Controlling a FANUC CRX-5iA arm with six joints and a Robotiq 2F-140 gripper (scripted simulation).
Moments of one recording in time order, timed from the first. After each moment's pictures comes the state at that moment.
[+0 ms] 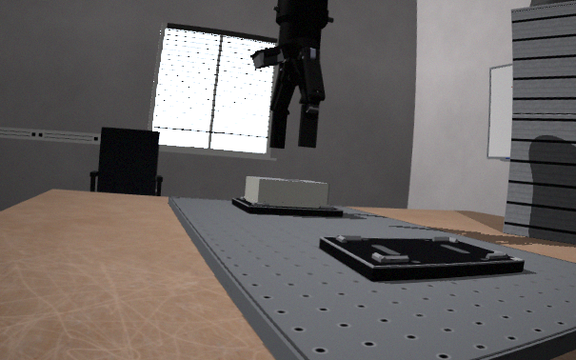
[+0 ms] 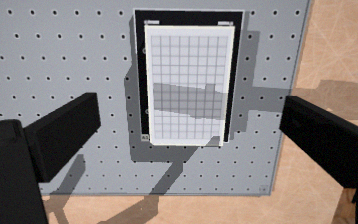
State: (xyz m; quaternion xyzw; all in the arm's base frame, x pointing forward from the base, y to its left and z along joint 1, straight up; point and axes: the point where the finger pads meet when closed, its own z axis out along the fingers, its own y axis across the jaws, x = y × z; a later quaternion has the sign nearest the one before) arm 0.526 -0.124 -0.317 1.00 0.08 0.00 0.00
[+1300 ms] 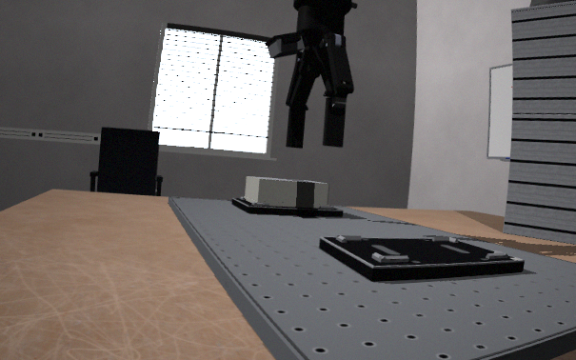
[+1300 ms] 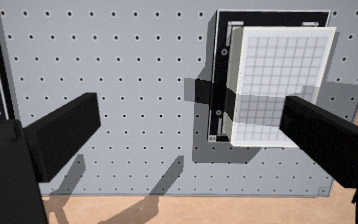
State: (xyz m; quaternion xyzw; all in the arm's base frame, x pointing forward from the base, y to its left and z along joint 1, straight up) arm 0.511 -0.034 -0.317 1.00 0.08 0.00 0.00
